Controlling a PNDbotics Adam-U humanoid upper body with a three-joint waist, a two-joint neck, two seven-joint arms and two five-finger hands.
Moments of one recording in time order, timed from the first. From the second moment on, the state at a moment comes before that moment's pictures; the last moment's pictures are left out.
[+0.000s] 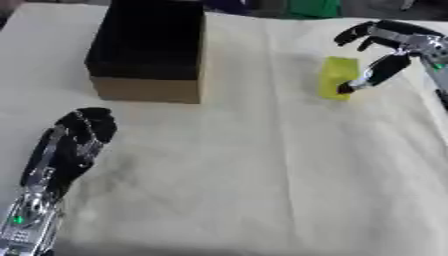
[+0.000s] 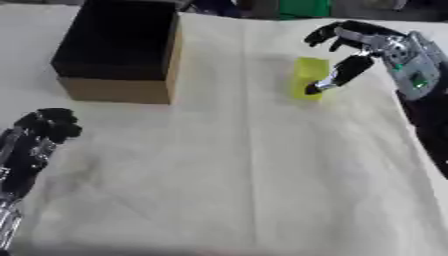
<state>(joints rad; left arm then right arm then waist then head) -0.21 0.22 -0.09 -1.69 0.01 -0.07 -0.07 -0.91 -0.60 0.16 -0.89 0.57 -0.32 0.52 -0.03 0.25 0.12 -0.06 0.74</state>
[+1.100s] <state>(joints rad) -0.21 0.22 -0.09 -1.69 0.01 -0.06 -0.06 -0.90 -0.58 0.15 -0.88 0.76 -0.33 0.21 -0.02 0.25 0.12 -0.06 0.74</state>
